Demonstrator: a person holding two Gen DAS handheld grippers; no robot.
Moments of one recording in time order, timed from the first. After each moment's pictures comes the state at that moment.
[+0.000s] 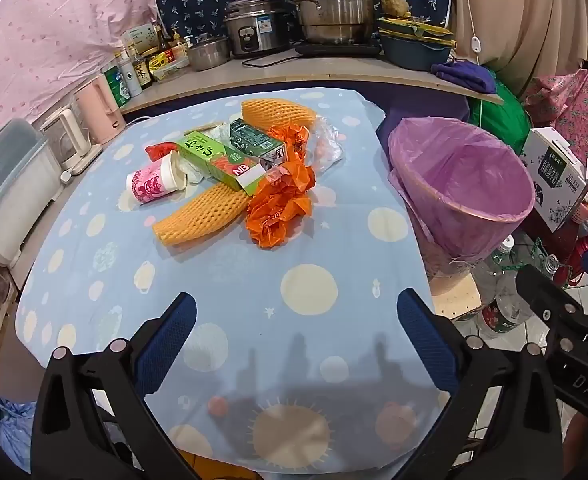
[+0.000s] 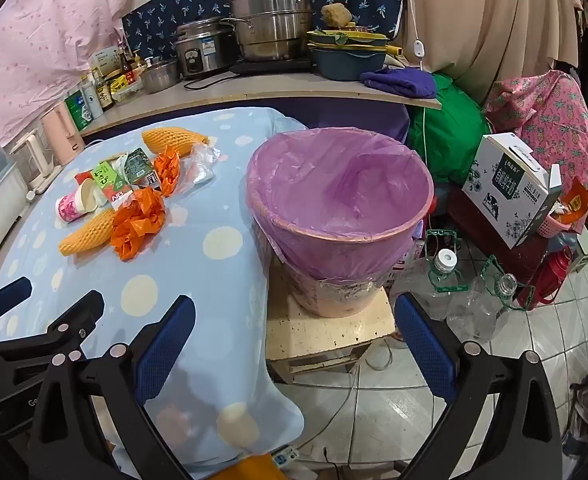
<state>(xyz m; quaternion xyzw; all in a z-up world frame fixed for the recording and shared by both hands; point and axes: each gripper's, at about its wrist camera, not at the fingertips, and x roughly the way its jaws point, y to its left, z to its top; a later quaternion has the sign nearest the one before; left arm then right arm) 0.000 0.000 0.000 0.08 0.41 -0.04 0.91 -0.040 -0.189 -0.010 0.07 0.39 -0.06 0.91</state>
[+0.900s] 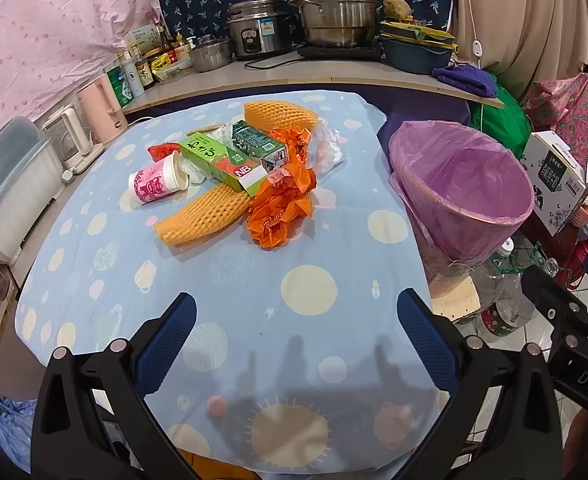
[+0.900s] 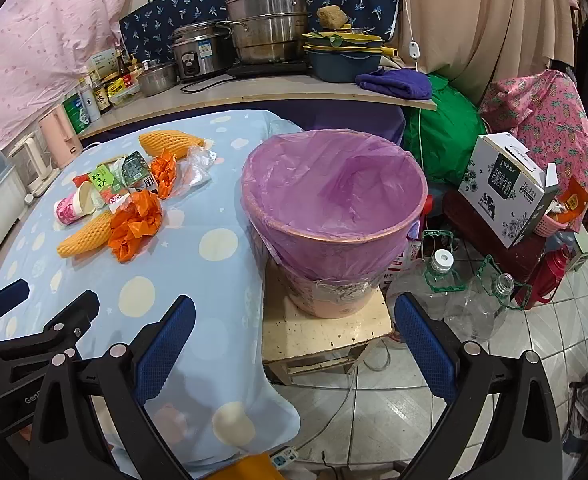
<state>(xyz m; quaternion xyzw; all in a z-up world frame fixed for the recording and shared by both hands) -0.003 0.005 0.002 0.08 0.40 -0.04 0.91 -0.044 -0.193 -0.008 0.07 0.39 -0.06 0.91</state>
